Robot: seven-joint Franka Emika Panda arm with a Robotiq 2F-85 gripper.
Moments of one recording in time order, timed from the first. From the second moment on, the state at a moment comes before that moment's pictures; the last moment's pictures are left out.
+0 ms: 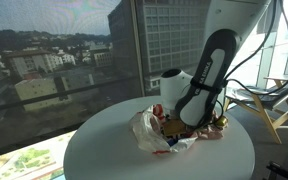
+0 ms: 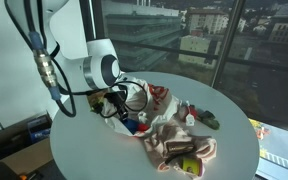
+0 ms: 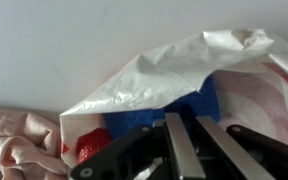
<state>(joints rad) 0.34 0.43 -0.20 -2.33 -0.36 2.85 1.05</state>
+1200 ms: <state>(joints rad) 0.34 0.39 -0.26 -2.31 -0.48 2.64 1.17</state>
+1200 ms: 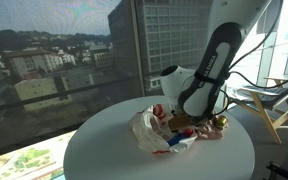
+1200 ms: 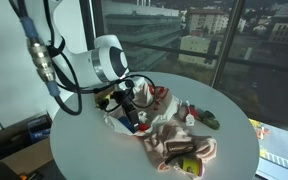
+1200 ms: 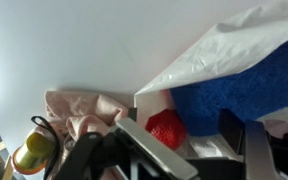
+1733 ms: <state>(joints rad) 0.32 0.44 -0.30 -2.26 -0.55 2.64 1.31</state>
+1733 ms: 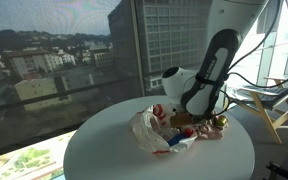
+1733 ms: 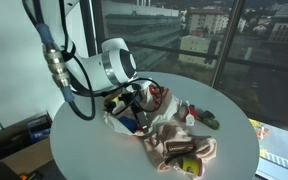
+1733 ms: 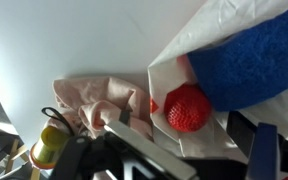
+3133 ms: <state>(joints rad) 0.29 0.50 -0.24 -2.18 -0.67 2.64 1.36</state>
